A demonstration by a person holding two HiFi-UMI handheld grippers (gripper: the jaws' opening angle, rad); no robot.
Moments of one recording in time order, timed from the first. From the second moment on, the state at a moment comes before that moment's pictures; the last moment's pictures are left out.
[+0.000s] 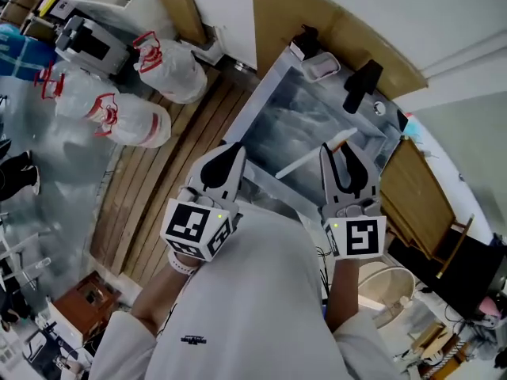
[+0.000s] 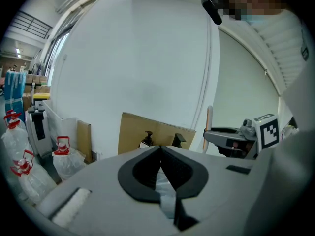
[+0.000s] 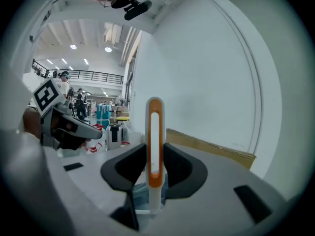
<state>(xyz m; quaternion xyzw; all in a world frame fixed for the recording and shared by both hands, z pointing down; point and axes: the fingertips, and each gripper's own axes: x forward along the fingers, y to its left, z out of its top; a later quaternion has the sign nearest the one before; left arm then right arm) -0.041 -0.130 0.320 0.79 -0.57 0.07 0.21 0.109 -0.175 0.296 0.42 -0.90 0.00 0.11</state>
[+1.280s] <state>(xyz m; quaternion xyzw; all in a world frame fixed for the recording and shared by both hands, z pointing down) -0.026 -0.096 0.308 0.80 -0.57 0.06 0.19 0.149 -0.131 0.286 0.47 -0.88 0.00 0.10</state>
